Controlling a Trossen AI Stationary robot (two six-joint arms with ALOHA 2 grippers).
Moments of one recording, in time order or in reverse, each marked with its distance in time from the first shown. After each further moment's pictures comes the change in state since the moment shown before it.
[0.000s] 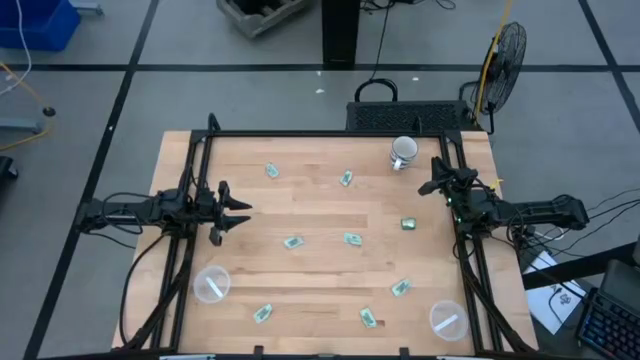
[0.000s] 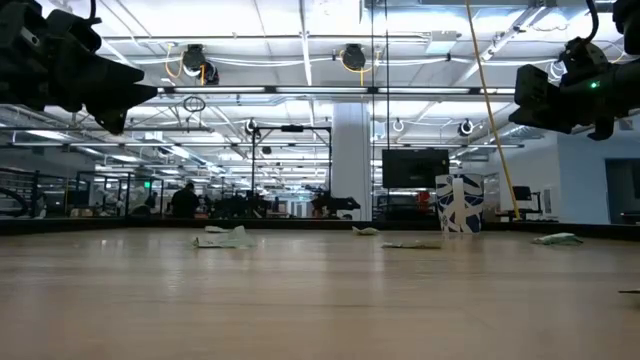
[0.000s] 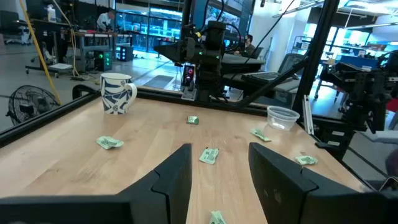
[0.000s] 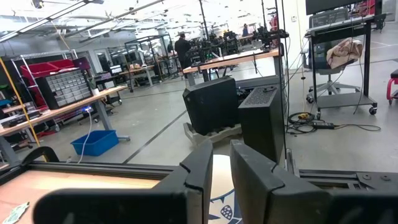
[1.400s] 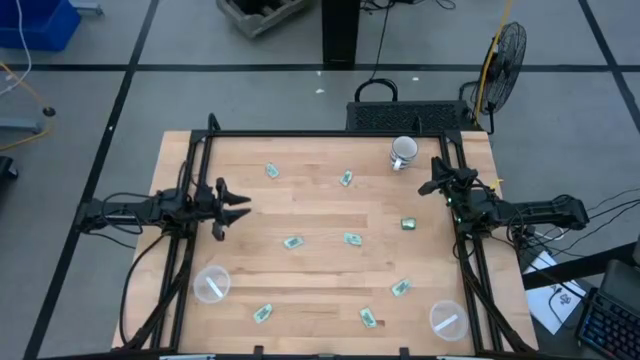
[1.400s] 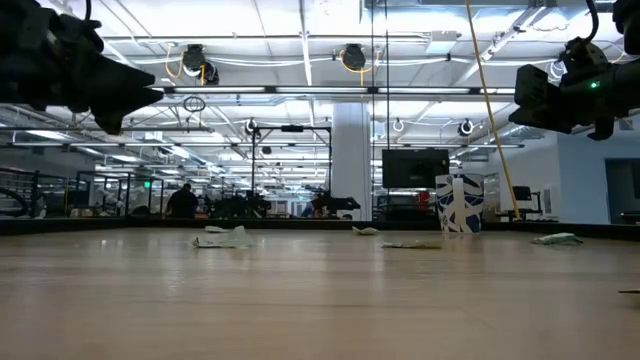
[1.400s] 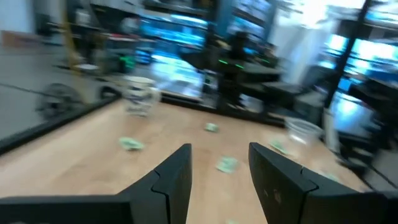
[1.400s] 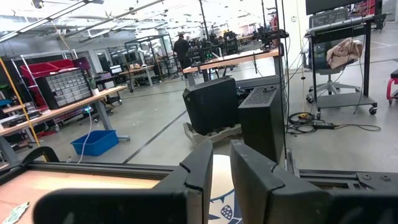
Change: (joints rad) left arm 0.000 0.000 0.000 0.022 -0.146 -0.036; right arm 0.000 0.000 0.000 0.000 0.000 0.000
